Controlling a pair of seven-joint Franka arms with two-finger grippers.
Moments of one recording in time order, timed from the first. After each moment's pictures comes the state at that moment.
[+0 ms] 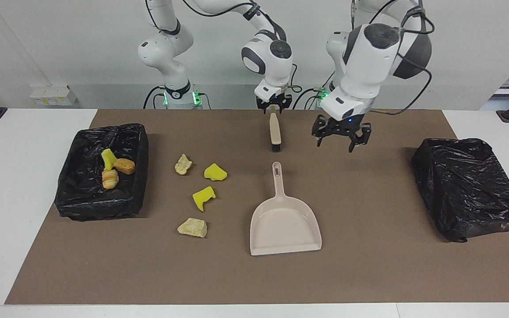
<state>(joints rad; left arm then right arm) -0.51 0.13 0.04 -1.69 -0.03 1.91 -0.22 0.83 0.06 0.18 -2.22 0.19 2.17 0.87</state>
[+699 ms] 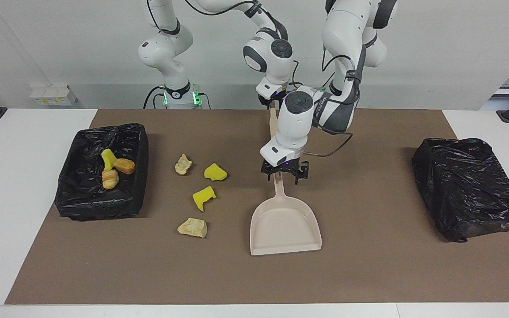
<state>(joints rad) -0.65 0.43 0.04 -1.70 -0.01 2.21 -0.41 0.86 0.05 0.18 -2.24 0.25 2.16 0.87</state>
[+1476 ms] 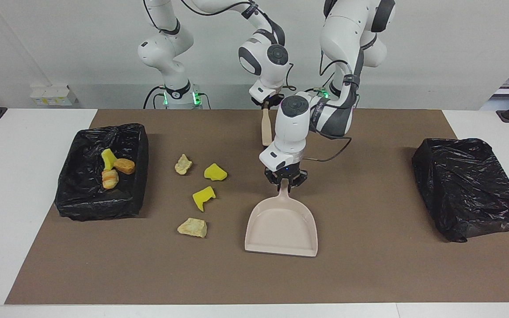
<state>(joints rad) -0.65 0.41 0.06 -1.68 0.06 2.22 -0.38 0.78 0.02 0.17 -2.24 0.25 2.01 0.81</state>
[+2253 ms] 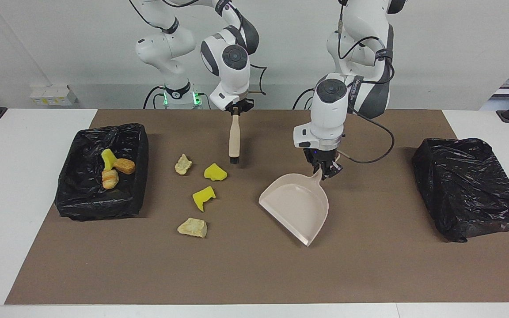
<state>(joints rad) -0.57 0.21 0.10 -1.85 0.12 2.06 0.48 0.47 -0.12 0.16 -2.24 0.15 1.83 0.59</state>
